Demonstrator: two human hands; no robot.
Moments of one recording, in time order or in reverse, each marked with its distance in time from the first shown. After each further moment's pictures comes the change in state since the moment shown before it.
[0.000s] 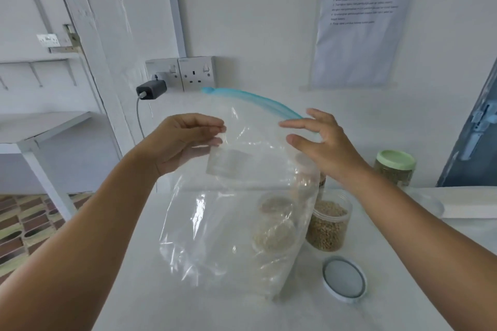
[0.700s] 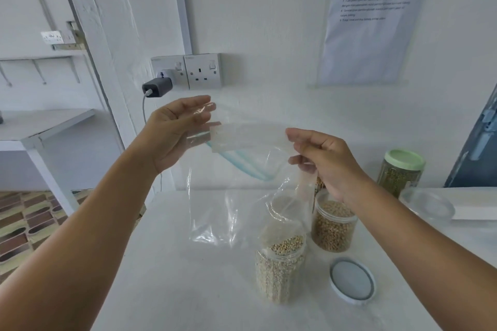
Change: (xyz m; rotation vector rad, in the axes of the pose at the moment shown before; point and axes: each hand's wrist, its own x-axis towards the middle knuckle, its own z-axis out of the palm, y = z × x) left_hand -0.004 0.007 -0.009 -0.160 0.191 0.095; right_hand -0.003 0.018 0.026 0.593 -0.053 0.193
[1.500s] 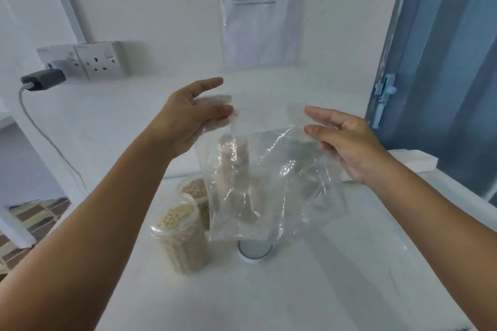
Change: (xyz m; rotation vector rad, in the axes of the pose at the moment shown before) left_hand -0.018 -0.040 0.230 0.033 -0.174 -0.054; right_hand -0.093 -0.035 -0.211 -0.009 0.230 -0.024
